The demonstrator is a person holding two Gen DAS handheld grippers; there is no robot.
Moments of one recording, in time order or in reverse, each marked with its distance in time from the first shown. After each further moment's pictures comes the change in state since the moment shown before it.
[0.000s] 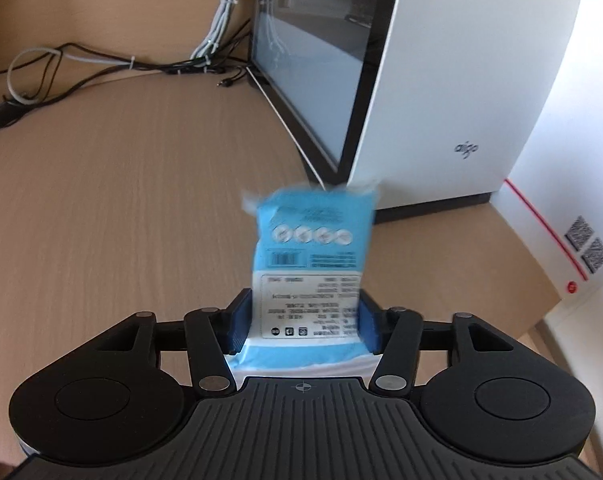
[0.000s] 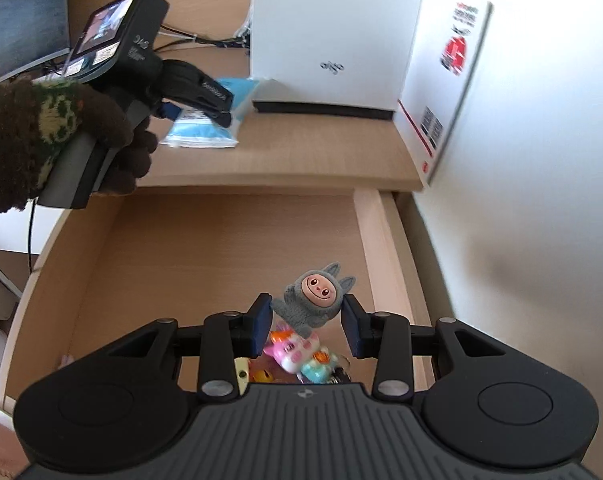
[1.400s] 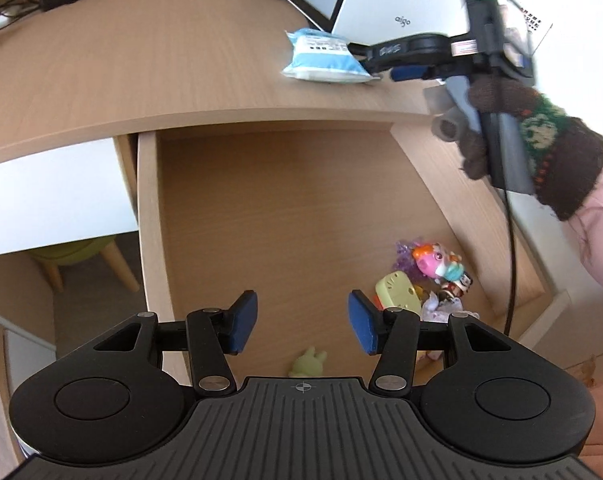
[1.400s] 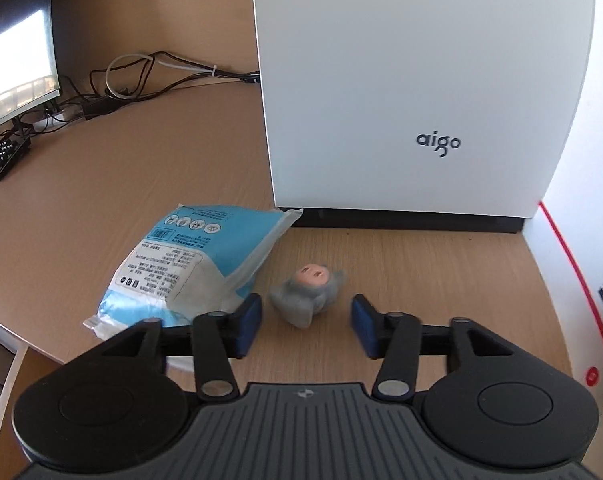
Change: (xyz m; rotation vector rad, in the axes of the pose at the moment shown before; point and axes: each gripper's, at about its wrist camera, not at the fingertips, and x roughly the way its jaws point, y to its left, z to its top) left arm -0.166 0.030 -0.174 -0.084 0.190 -0.090; right arm 0.164 0.021 0.145 -0.019 -0.105 0.186
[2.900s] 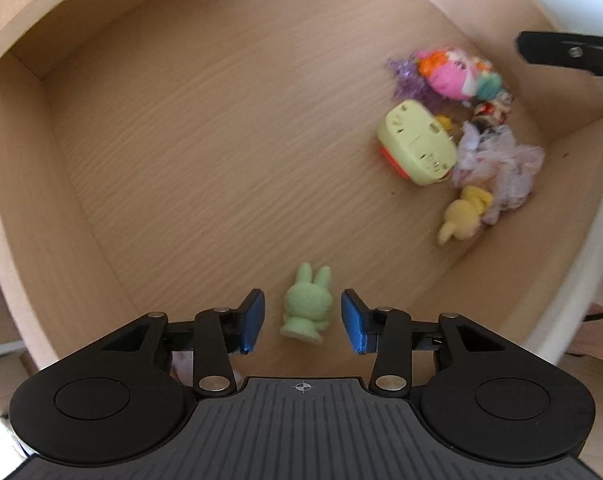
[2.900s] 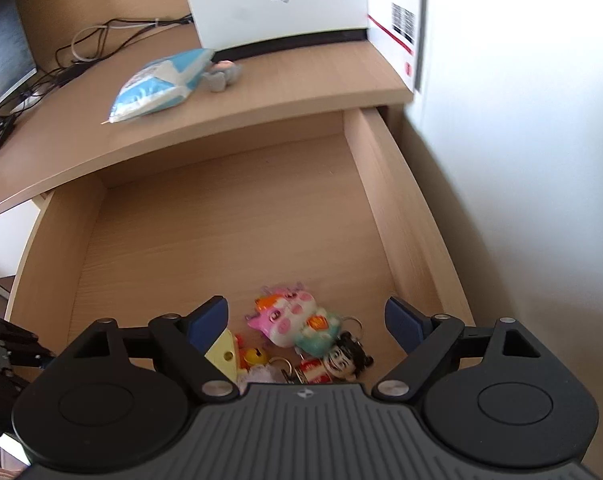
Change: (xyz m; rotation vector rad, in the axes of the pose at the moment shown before) left arm 0.120 -0.036 -0.018 0.349 0.495 0.069; right arm -0.138 -0.038 -0.157 0.206 0.198 -0.081
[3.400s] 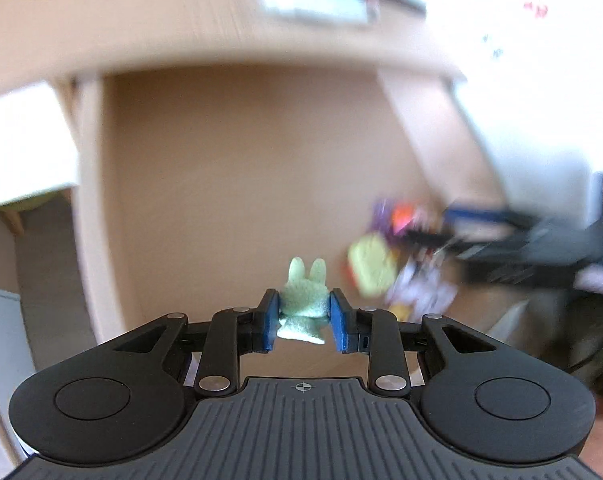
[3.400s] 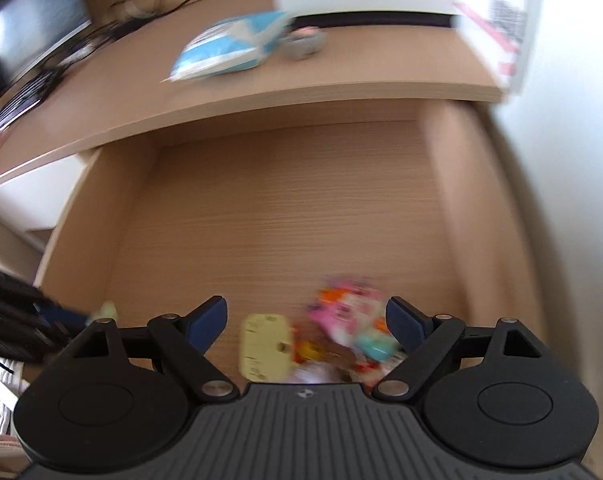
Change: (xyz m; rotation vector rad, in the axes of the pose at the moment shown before) left arm -0.100 0.068 -0.044 -0.380 -0.317 -0.226; right arm 0.031 0.046 0.020 -0.151 0.108 0.182
